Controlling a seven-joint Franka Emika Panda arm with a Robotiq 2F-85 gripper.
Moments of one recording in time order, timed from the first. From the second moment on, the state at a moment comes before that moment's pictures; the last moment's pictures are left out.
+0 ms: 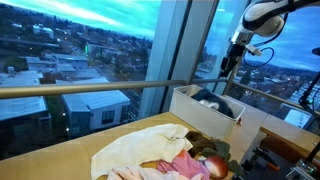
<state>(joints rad) -0.12 0.34 -0.09 -1.66 0.05 2.04 -0.27</state>
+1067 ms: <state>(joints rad) 0.09 0.49 0.10 -1.66 0.02 2.13 -0.27</state>
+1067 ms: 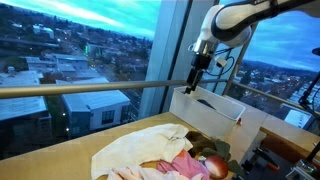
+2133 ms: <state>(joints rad) 0.26 0.96 0.11 -1.38 -0.20 2.21 -0.28</state>
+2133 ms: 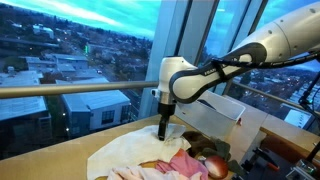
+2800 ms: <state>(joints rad) 0.27 1.03 0.11 -1.26 -0.21 2.13 -0.29</state>
